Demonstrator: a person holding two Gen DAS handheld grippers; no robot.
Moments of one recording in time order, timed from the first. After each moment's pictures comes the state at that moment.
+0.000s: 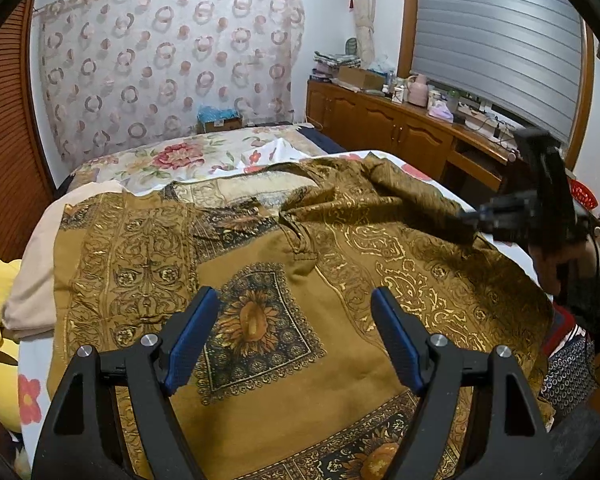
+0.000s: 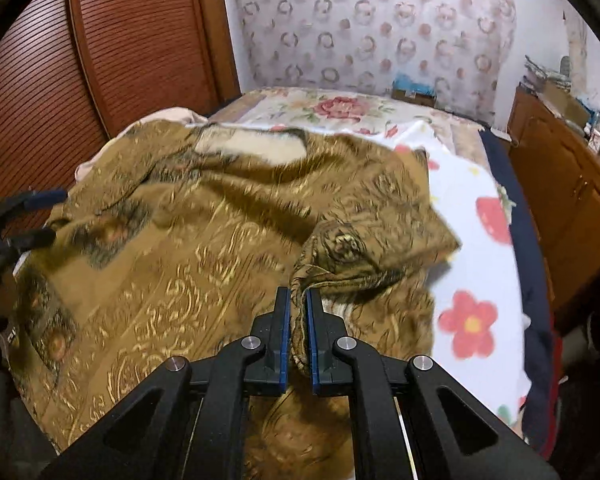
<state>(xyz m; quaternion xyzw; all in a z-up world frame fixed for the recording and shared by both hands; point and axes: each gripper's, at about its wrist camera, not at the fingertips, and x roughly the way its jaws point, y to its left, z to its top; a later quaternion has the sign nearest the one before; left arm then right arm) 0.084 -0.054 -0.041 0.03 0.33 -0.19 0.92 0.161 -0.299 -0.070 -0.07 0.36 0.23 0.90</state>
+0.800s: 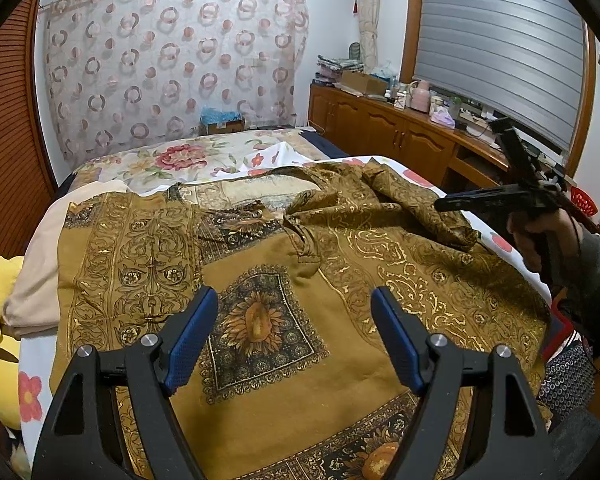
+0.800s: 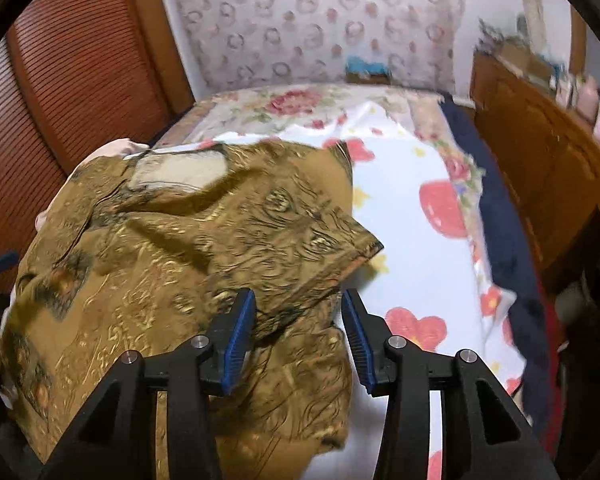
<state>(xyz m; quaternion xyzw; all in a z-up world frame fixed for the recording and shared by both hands) 0.084 -0.049 -0.040 0.02 0.33 -0.19 0.93 0.227 -0.330 -0.059 0.00 0.39 0.16 0.91</state>
